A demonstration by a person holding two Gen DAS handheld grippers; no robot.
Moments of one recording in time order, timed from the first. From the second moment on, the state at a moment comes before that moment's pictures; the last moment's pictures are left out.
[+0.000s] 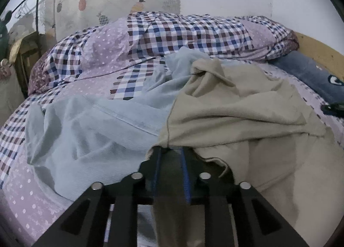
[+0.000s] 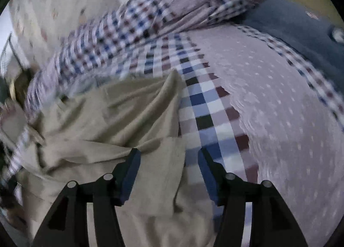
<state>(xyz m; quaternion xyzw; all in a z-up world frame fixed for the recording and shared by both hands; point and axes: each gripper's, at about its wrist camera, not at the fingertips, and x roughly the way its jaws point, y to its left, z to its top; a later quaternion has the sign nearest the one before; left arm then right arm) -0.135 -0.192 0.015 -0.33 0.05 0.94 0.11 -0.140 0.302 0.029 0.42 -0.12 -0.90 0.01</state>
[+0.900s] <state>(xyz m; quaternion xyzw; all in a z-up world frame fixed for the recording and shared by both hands) -0.114 -0.223 0.028 -0.28 -0.03 0.95 0.15 -0.120 0.203 0.044 0.38 0.04 -0.92 0.08</state>
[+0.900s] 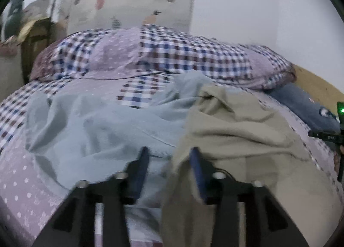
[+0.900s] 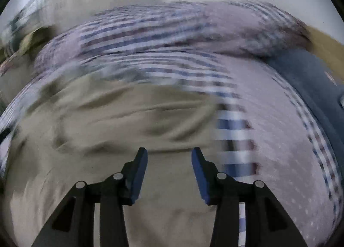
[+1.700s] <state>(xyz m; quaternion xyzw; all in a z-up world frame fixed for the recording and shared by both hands) -0.121 -0.216 0.041 -0.25 -0.03 0.96 0.10 -0.091 0.157 0.001 0.40 0.18 -0.89 0.12</state>
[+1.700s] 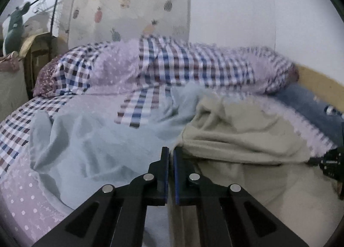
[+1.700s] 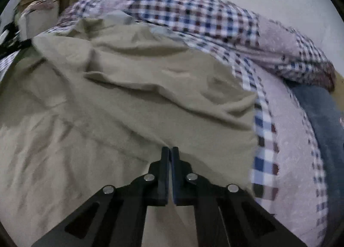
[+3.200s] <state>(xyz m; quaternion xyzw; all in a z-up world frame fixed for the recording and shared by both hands) -0.106 -0.230 -0.001 -0.32 -0.17 0.93 0.09 -0.368 -0.146 0.147 0.45 0.15 -0.86 0.17</state>
